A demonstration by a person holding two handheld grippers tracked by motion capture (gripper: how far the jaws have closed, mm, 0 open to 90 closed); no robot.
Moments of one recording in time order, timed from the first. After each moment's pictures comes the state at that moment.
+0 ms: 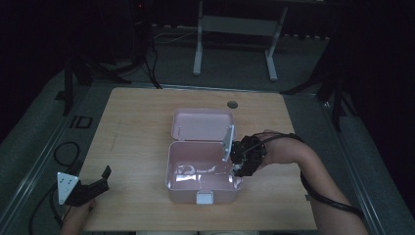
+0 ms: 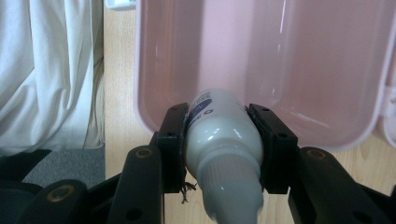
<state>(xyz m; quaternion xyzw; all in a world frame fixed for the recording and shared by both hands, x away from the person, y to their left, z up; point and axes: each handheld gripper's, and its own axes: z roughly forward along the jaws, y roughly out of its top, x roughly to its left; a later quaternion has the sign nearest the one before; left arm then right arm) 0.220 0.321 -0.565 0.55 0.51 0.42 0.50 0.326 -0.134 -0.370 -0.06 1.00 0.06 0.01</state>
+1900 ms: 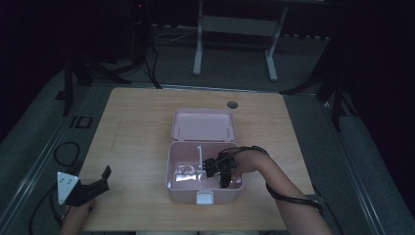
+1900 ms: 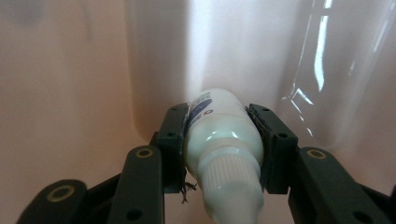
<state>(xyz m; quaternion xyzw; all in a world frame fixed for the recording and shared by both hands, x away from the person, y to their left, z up) 0.220 0.322 -0.564 0.56 0.51 0.42 0.50 0.349 -0.078 -0.490 -0.05 1.00 -0.06 -0.04</state>
